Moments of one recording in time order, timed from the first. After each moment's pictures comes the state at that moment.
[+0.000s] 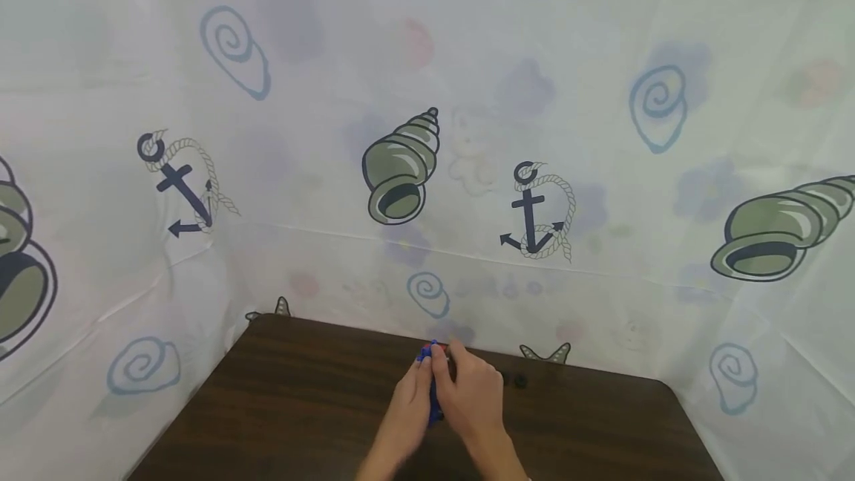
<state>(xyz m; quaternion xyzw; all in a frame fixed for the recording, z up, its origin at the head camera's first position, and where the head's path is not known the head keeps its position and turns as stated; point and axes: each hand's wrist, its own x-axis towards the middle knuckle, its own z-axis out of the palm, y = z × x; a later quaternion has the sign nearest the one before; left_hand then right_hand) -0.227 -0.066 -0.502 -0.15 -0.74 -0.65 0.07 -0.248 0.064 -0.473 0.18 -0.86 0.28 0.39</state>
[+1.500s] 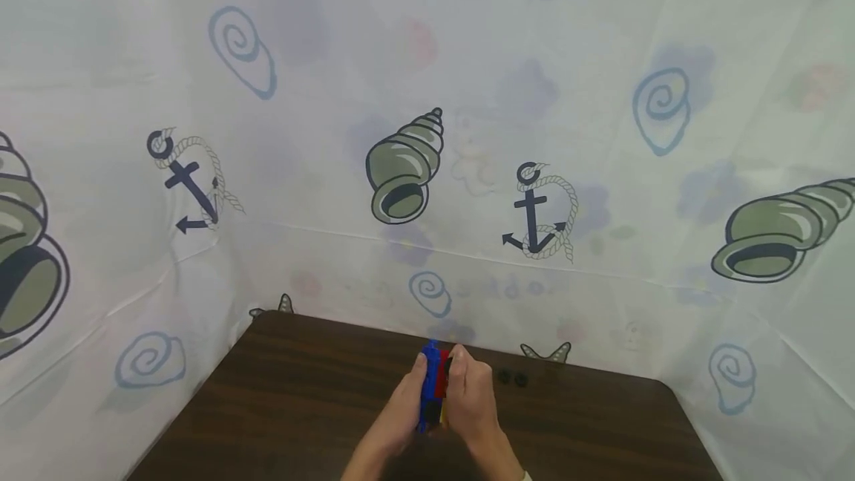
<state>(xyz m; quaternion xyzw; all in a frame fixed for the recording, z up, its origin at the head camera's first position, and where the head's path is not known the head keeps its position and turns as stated) -0.227 -0.079 -0.501 -0.16 -0.63 -0.75 -0.12 -0.249 0.067 -0.483 0.26 -0.78 0.45 0.34</state>
